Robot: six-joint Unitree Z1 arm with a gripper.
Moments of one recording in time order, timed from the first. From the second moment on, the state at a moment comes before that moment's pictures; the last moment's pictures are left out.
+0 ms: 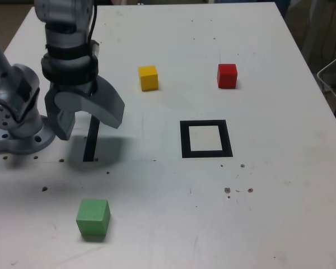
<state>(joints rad) -0.08 1.42 -0.69 0.98 -0.05 -0.06</state>
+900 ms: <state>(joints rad) 0.06 1.44 -0.93 1.19 0.01 0.14</state>
